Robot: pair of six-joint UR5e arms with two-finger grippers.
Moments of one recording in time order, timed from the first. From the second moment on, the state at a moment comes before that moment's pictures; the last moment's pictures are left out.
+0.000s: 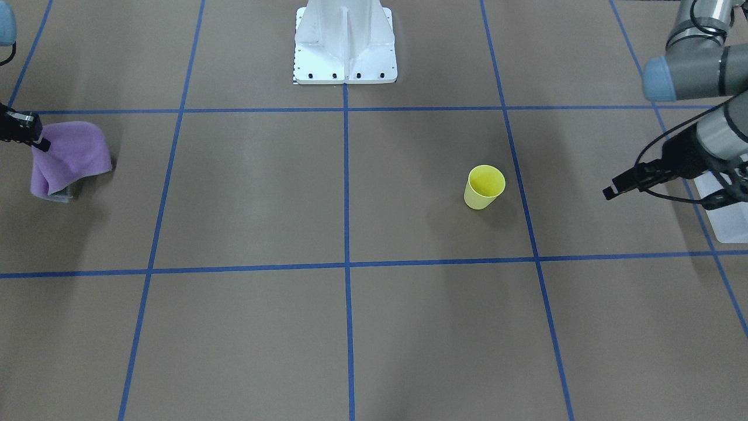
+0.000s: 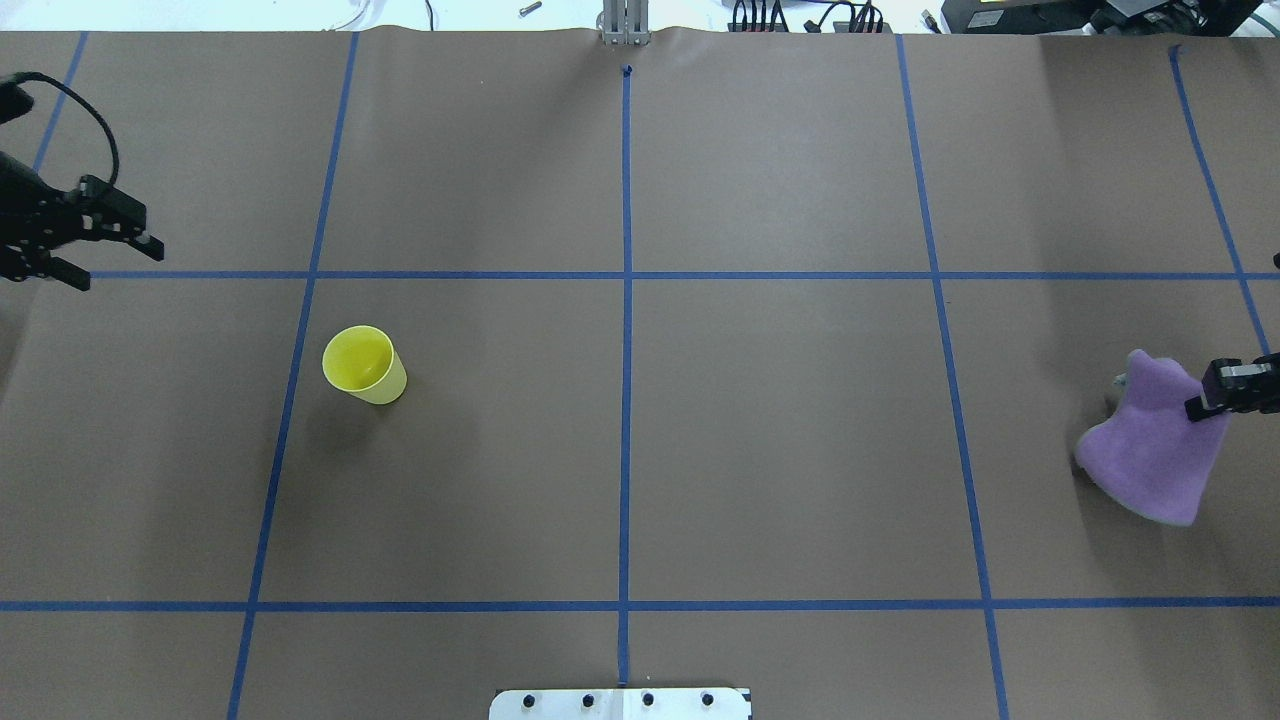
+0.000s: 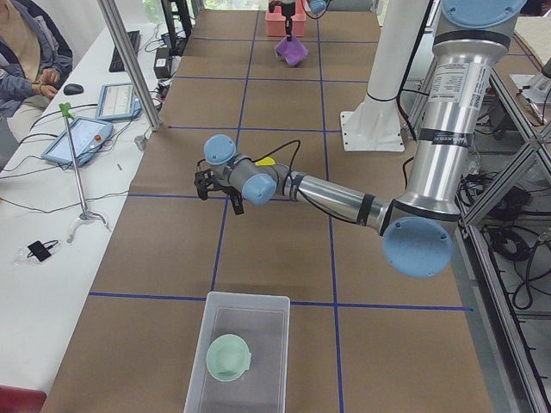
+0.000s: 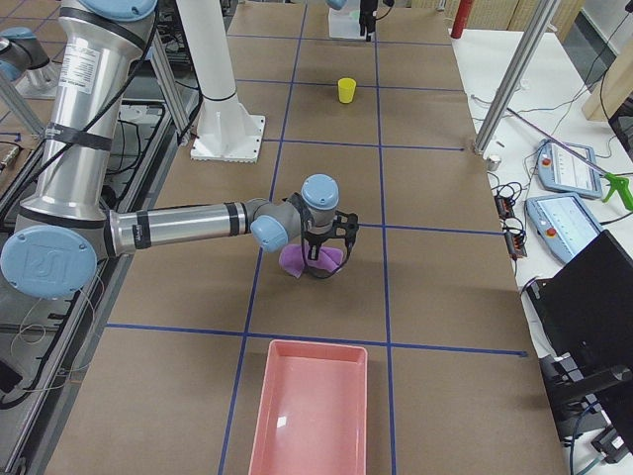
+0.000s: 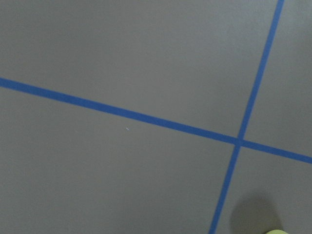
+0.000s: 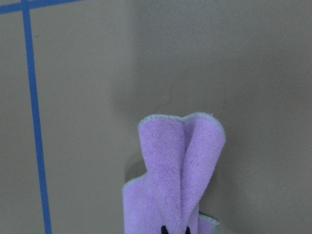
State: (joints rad) left arm -1.10 -1.73 -1.71 -1.91 -2.43 -1.05; right arm 1.13 -1.82 1.90 -1.16 2.40 0.72
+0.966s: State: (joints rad) left arm -0.75 -1.82 -1.79 -1.91 -2.15 -1.32; right arm 1.57 -1.64 1.91 -1.80 2.29 -0.07
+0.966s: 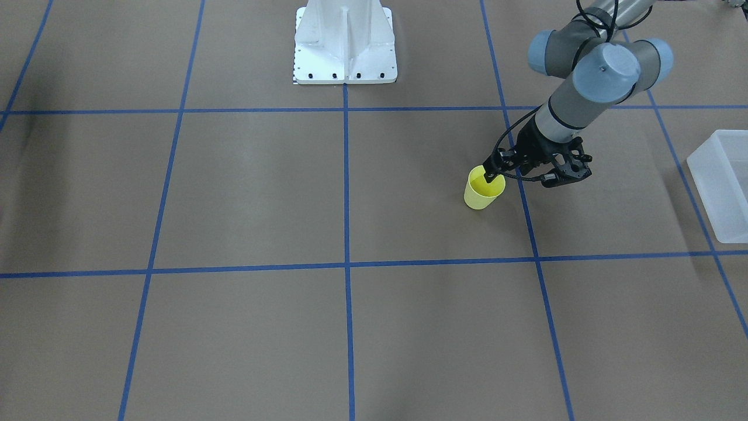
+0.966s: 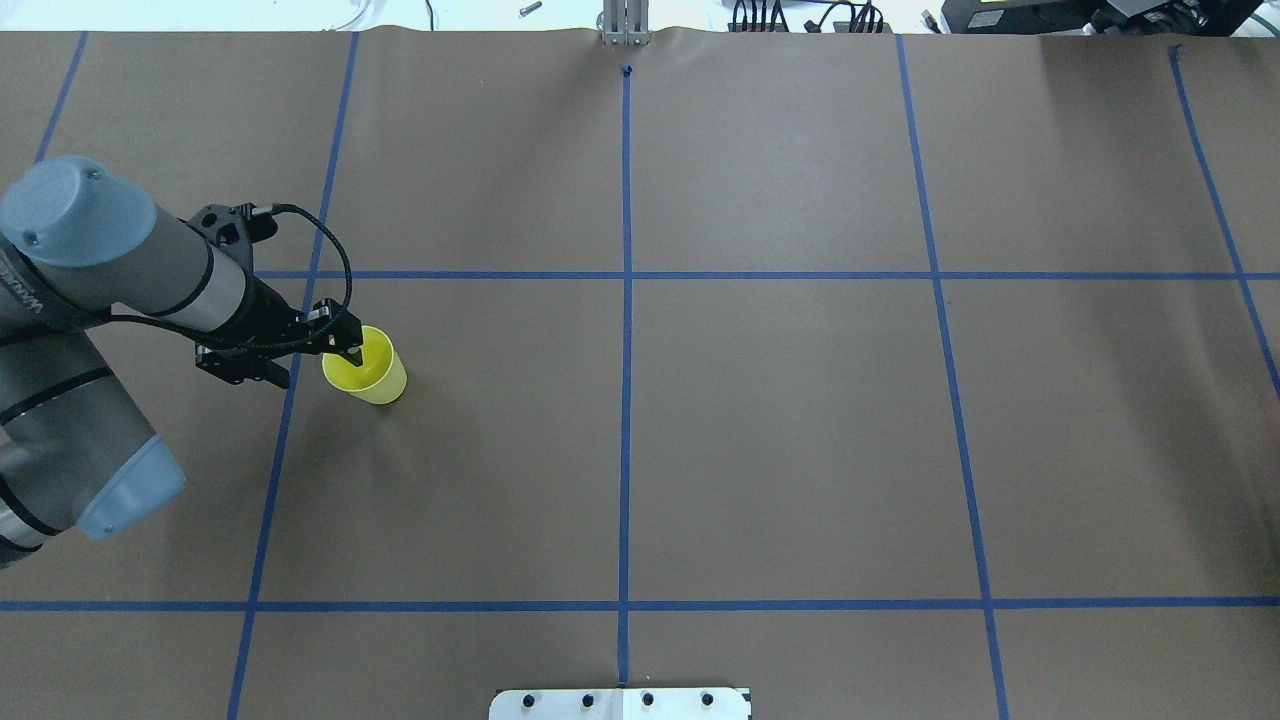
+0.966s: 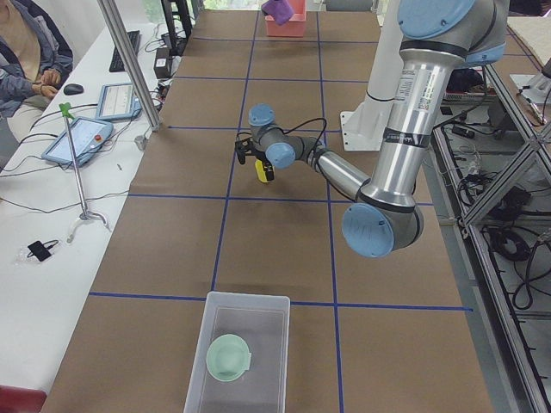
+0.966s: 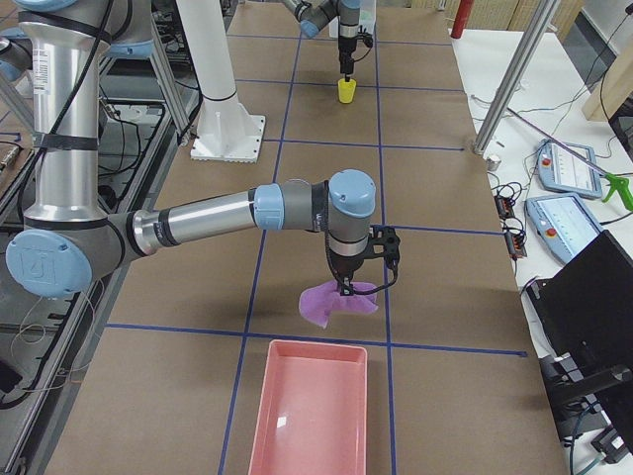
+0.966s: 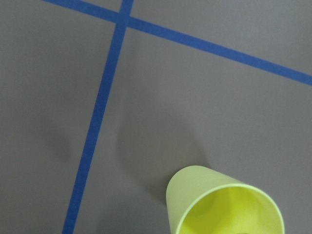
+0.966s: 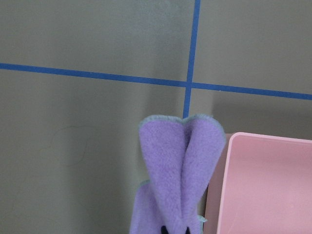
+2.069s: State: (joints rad) left arm -0.94 -1.81 -1.81 -1.89 -2.34 -1.18; right arm 1.68 -1.65 1.67 -1.79 2.13 -0.42
